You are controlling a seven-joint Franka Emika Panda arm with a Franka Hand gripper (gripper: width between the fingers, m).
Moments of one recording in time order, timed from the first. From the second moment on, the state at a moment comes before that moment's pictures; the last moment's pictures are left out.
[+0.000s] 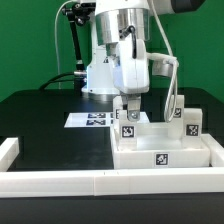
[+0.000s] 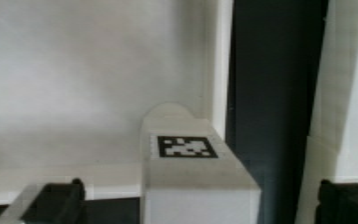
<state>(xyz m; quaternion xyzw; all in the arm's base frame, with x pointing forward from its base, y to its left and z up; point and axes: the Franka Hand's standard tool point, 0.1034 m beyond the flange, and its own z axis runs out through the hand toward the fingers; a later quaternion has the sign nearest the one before) 0.559 0.009 0.083 -0.72 0.69 -0.04 0.08</state>
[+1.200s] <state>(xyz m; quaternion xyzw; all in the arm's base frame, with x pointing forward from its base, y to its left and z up) 0.558 -0.002 0.083 -0.92 0.39 -0.05 0.06</state>
